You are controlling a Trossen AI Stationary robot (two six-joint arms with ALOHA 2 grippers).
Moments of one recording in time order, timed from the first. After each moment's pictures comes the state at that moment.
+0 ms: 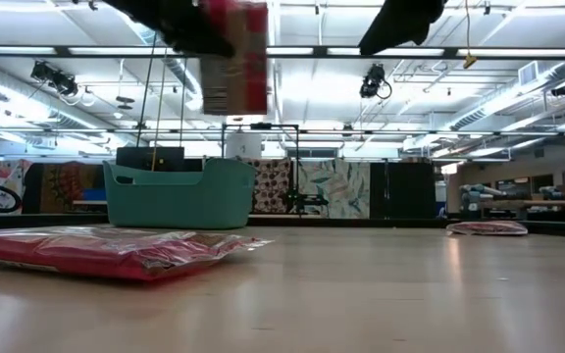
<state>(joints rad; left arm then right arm) 0.09 1.08 0.83 -0.07 -0.33 0.18 0.17 1.27 1.12 -0.58 0.45 0.22</state>
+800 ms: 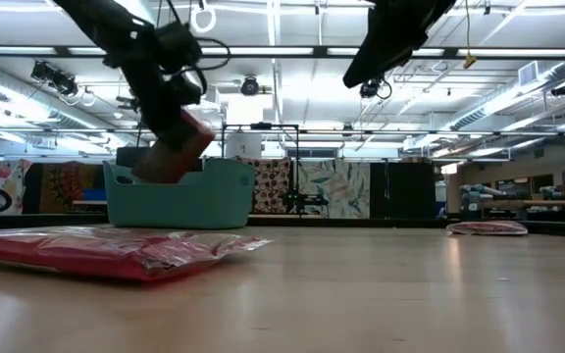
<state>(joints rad) 0.58 1.32 0.82 -0.31 -0.66 0.14 0.19 1.42 1.11 -0.52 0.44 0.21</state>
